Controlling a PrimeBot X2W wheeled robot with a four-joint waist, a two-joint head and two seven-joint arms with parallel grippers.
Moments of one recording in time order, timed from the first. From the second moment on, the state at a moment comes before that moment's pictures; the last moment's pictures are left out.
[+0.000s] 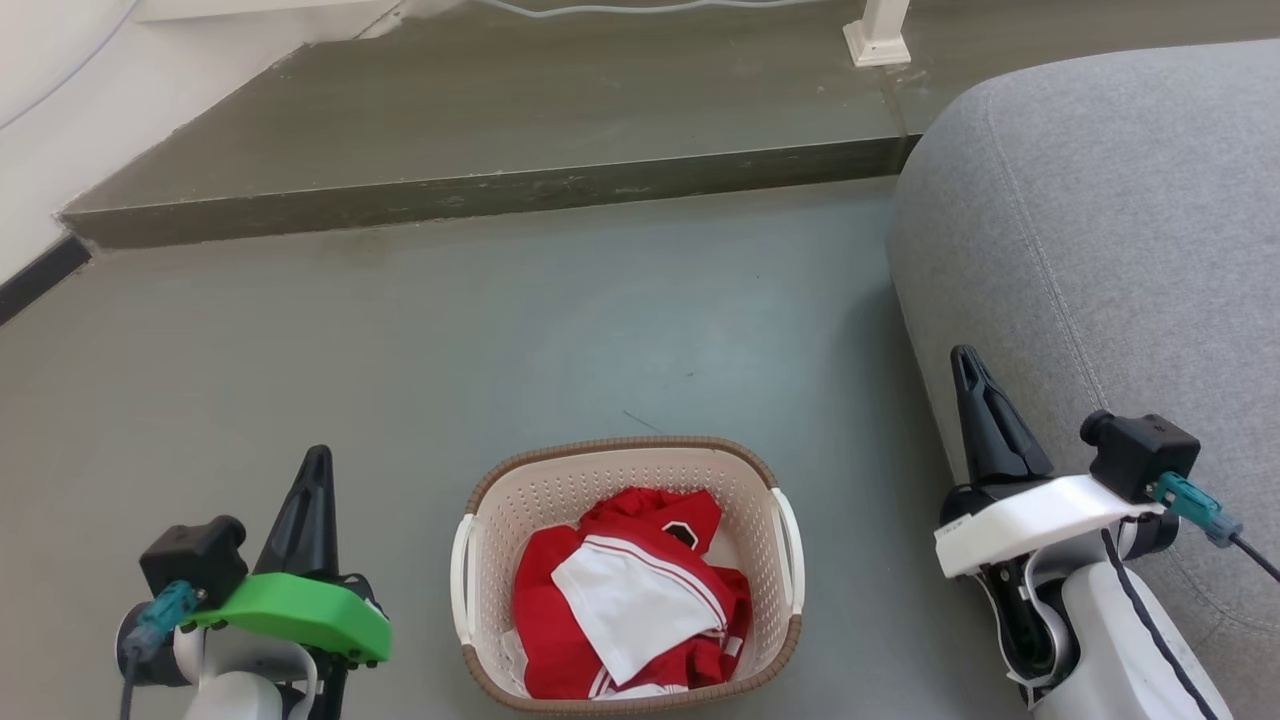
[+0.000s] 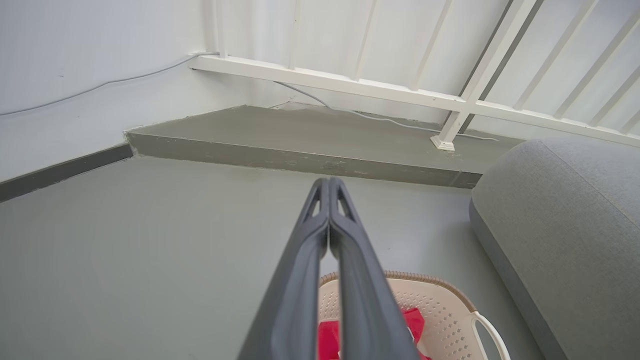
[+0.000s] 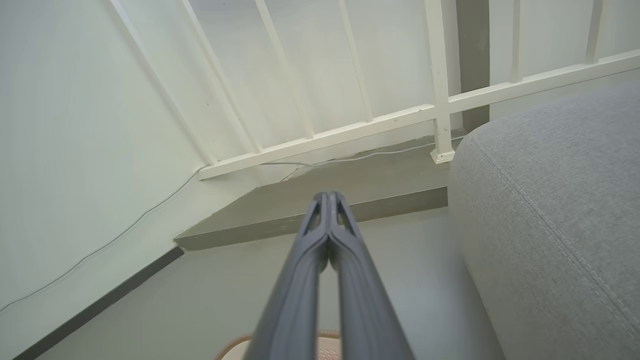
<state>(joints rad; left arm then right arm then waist) -0.10 0.04 -0.08 0.30 -0.37 -0.11 -0.24 -0.12 -0.03 0.14 0.26 0.34 0.11 -0.25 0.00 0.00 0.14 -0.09</state>
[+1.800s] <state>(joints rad) -0.10 0.04 0.02 0.31 -1.06 -0.11 -0.03 -0.09 -0.07 0.05 0.23 1.11 0.11 -0.10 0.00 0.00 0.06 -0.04</state>
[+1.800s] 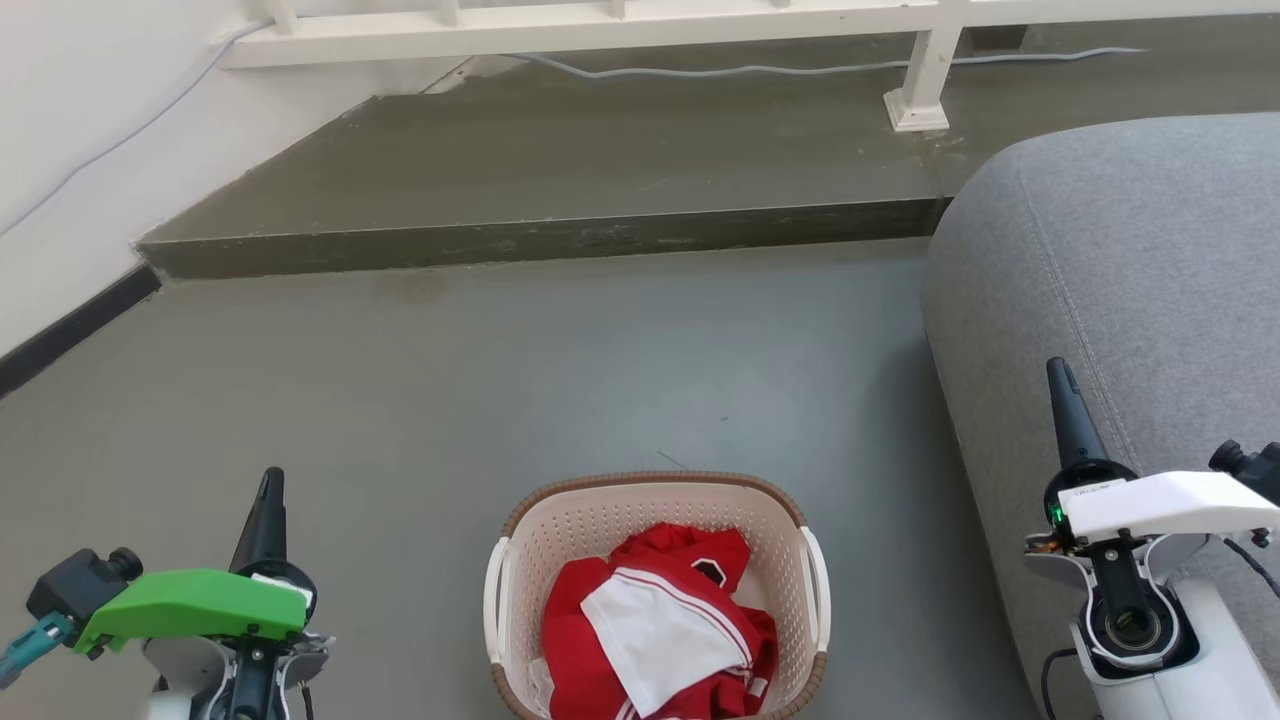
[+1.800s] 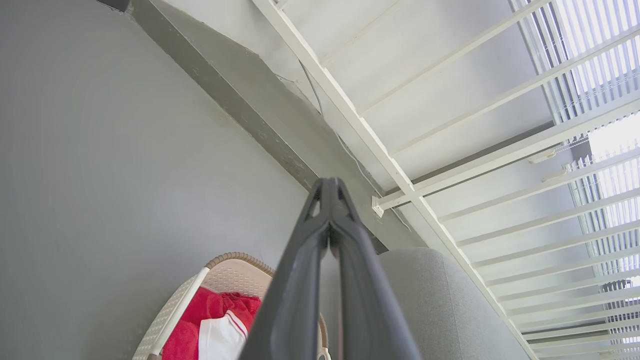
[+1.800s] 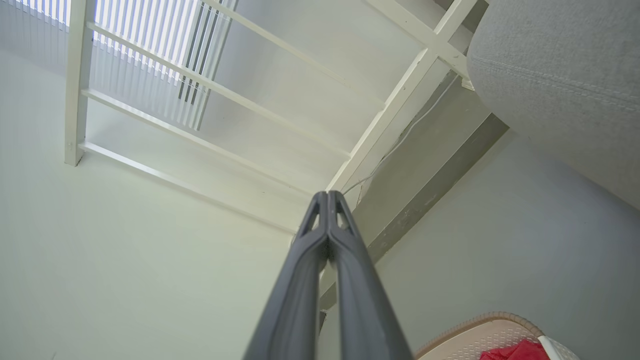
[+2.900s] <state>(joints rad) -0.10 0.03 0.07 0.29 -1.47 -0.12 0.08 -0.08 -0.10 0.00 0.25 1.56 0.11 -0.01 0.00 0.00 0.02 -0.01</state>
